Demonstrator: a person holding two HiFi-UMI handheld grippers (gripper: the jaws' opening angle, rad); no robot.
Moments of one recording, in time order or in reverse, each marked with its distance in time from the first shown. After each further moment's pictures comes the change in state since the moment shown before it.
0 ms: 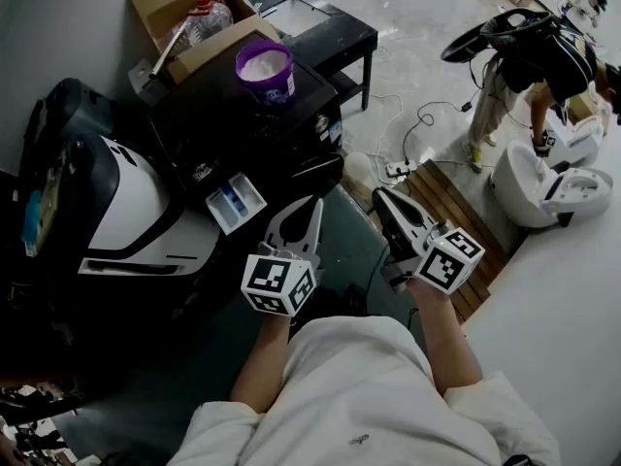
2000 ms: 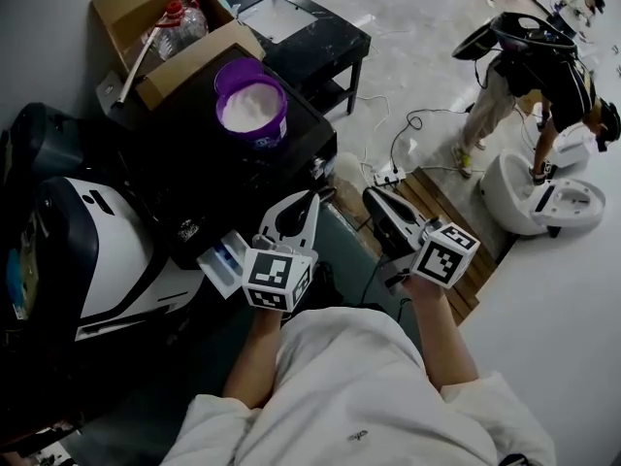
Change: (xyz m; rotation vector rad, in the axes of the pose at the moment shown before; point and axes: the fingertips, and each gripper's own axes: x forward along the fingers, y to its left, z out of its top) left arm 0.151 0.117 0.029 0.088 0.102 -0.052; right arm 0.149 -0.094 0.054 0.103 0.065 -0.059
